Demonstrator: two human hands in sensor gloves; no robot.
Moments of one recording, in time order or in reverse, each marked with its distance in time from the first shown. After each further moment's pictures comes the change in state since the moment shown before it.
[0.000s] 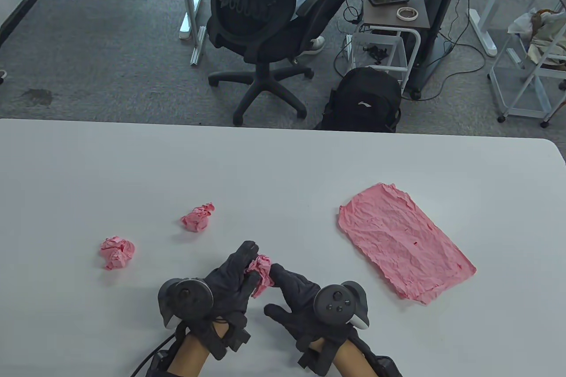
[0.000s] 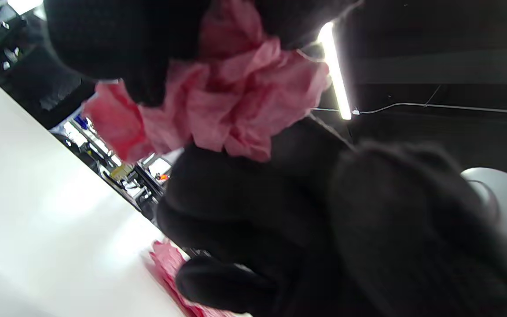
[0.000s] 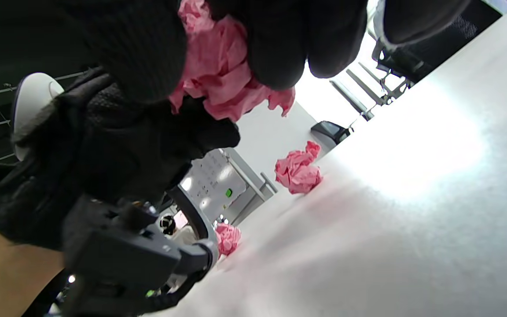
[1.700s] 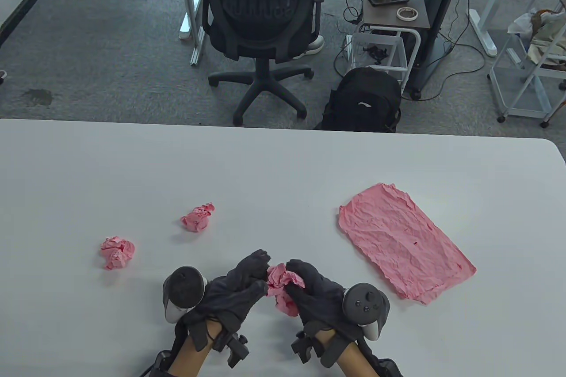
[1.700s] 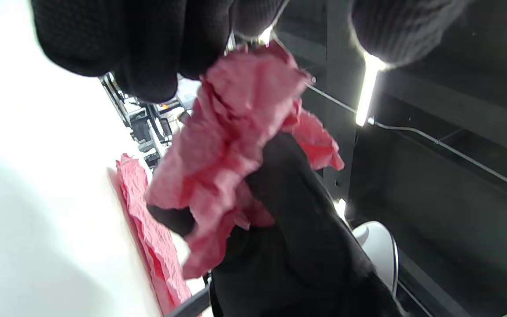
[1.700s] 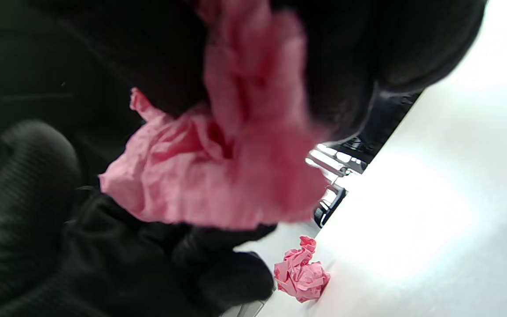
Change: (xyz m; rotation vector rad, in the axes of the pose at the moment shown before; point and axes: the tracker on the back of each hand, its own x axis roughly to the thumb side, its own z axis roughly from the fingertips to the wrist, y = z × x) left_hand -0.007 -0.010 0.000 -0.187 0.088 0.352; right_hand -0.006 -0.030 0.010 -0.310 0.101 -0.175
